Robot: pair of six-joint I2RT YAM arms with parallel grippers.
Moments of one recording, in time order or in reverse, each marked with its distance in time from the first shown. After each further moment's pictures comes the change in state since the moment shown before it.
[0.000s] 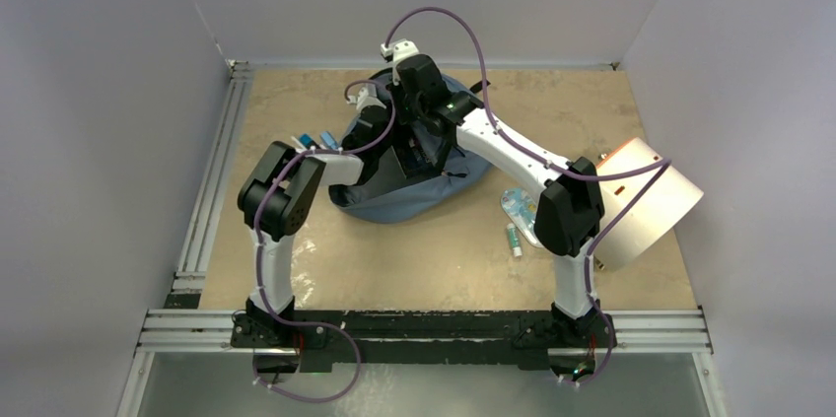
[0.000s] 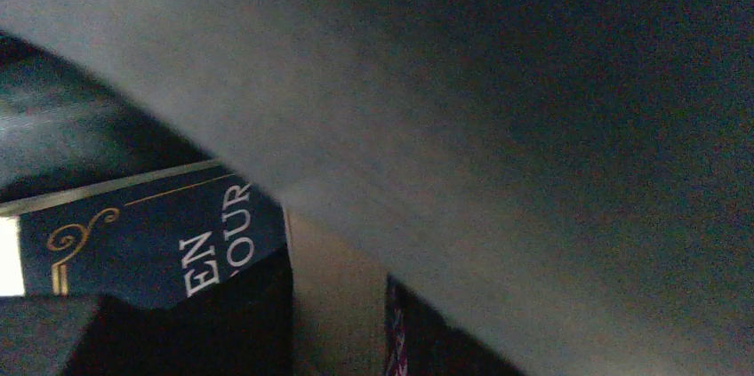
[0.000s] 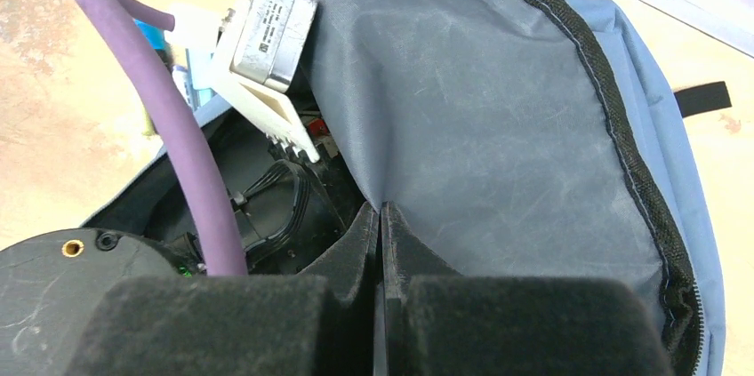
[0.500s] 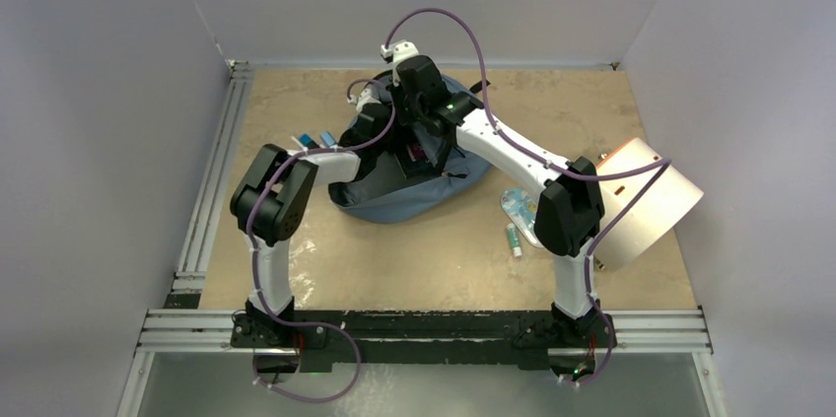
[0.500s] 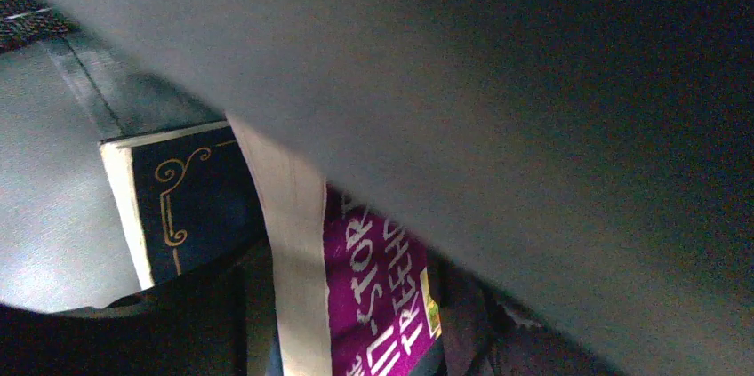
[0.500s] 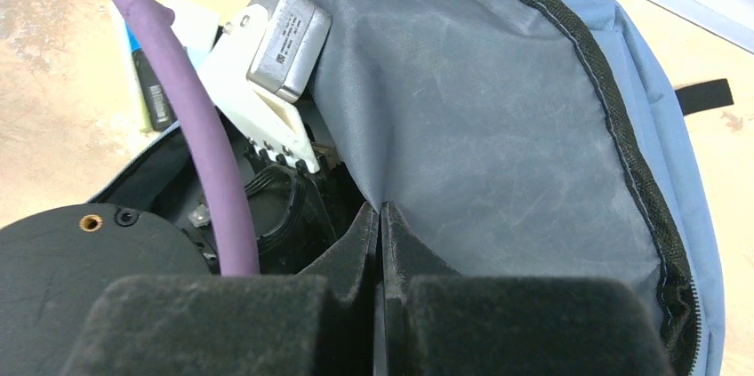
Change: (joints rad) left arm 0.000 -0.043 0.016 -0.240 0.003 0.100; right arm 0.000 0.000 -0.007 0.000 0.001 0.000
